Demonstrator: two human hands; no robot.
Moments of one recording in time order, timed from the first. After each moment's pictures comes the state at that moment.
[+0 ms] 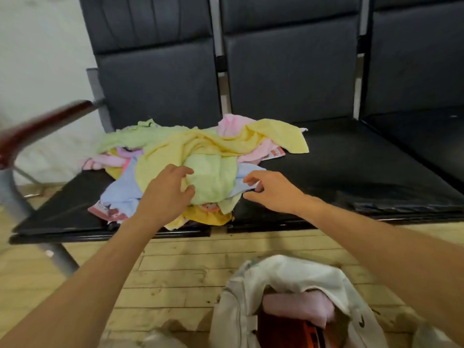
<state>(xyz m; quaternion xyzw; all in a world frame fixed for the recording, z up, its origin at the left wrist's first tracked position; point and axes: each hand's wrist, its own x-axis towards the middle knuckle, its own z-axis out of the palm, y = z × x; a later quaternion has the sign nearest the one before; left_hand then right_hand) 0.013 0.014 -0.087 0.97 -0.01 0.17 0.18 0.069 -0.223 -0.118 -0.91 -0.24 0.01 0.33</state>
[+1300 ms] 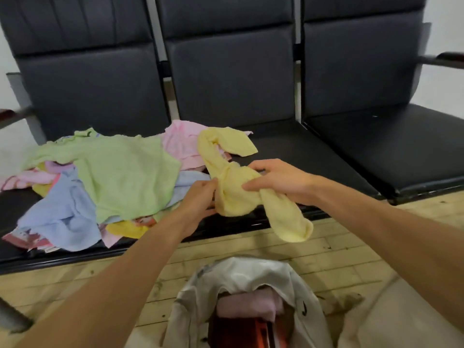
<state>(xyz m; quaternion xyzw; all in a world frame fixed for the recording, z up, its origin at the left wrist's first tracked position) 0.050 -0.162 -0.111 0.75 0.07 -0.11 0.65 0.040 -0.359 -0.069 -0.80 -0.12 0.15 0.57</state>
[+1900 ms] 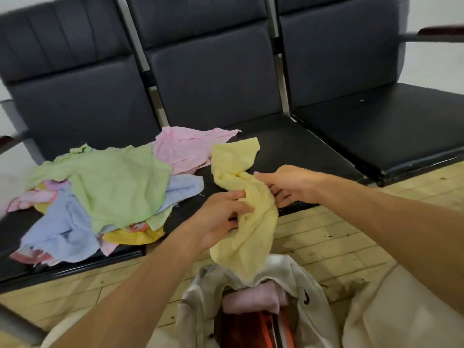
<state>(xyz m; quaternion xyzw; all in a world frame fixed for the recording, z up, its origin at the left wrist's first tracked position) 0.014 -0.213 -0.109 0.70 0.00 -0.26 0.67 0.035 -0.399 -0.090 -0.82 0.07 0.19 0.54</state>
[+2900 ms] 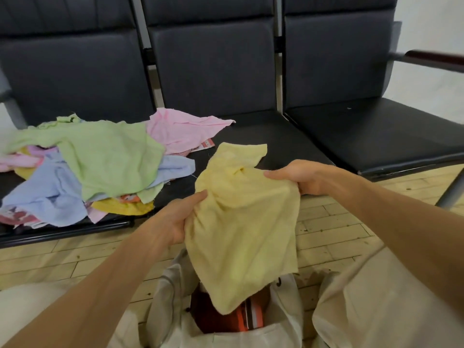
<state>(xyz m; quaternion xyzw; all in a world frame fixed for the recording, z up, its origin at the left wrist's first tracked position) -0.015 -0.165 -0.126 0.64 0.20 -0.22 0.71 0.018 -0.434 -0.089 -0.82 0.11 0.21 0.52</state>
